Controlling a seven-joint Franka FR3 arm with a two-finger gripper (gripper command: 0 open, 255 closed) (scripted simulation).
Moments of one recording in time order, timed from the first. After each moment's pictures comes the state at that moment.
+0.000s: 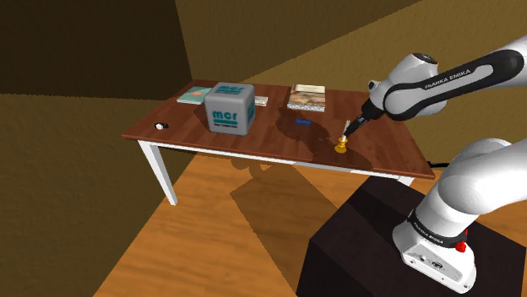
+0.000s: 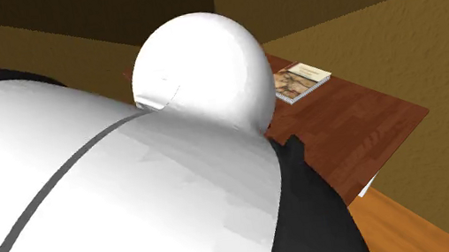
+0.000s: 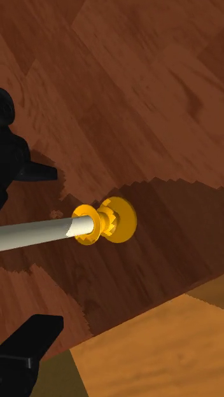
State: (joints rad) arm -0.08 -0.64 -0.42 -2.97 -0.16 2.75 -0.35
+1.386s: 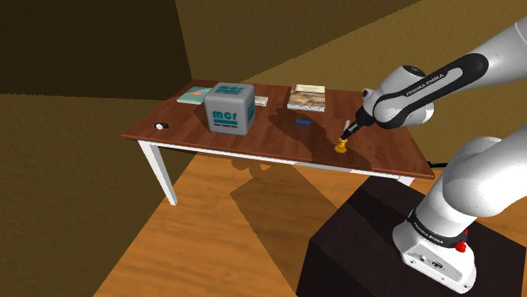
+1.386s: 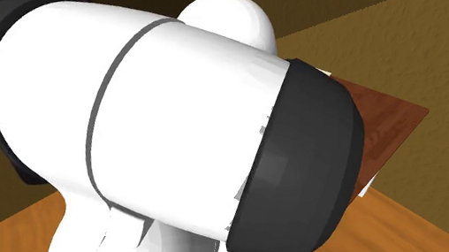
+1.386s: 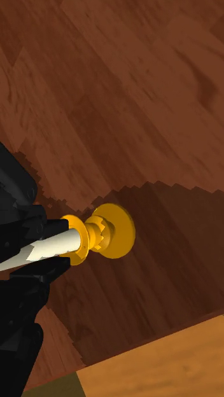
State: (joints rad) arm 0.02 -0.46 -0.51 -2.96 -0.12 2.95 -0.40
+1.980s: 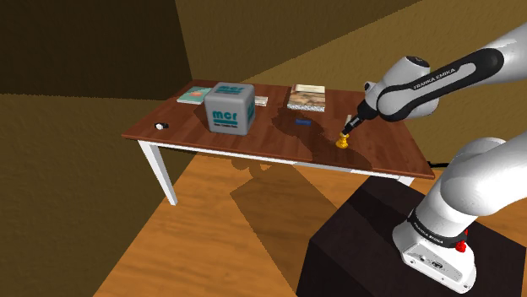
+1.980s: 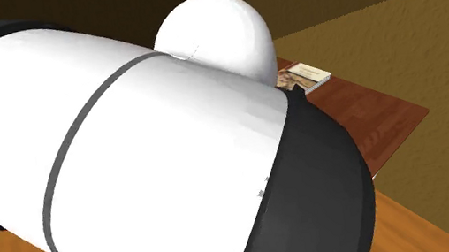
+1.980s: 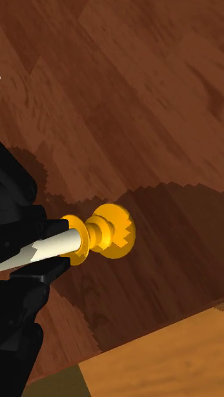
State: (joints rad) arm -0.03 -0.54 -0.46 -2.94 -0.14 2.84 -0.37
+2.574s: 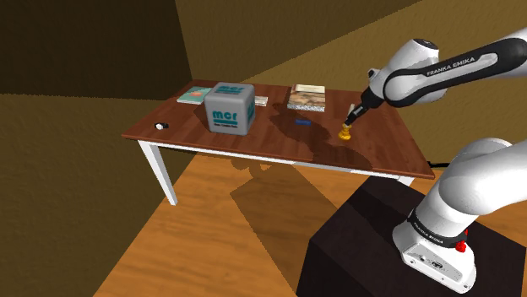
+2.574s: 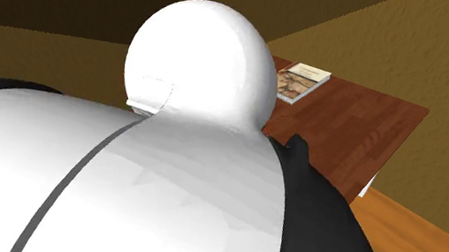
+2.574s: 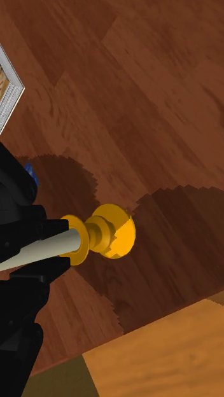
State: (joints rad) arm -0.06 -0.66 -0.41 -2.88 -0.15 2.67 -0.34
